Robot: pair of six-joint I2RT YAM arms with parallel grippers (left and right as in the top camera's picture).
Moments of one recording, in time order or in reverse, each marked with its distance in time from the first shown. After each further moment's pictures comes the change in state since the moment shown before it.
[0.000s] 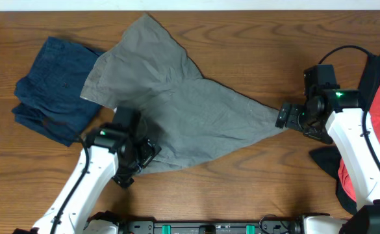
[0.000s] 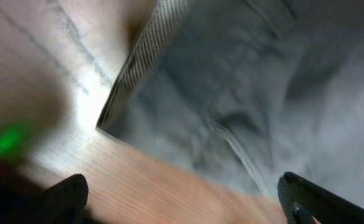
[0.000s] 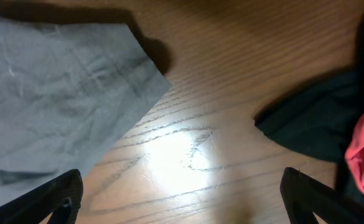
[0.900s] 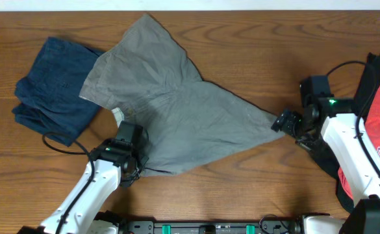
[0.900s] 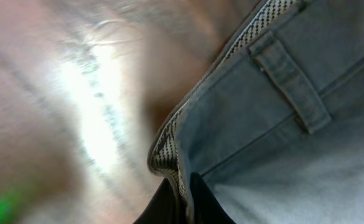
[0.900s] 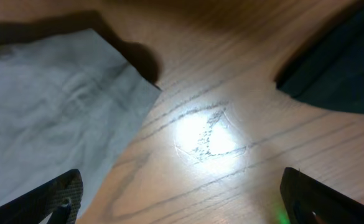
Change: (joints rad) left arm -0.008 -0.029 -0.185 0.223 -0.216 -0.079; right arm 0.000 0.000 -0.130 0.068 -0.066 0.228
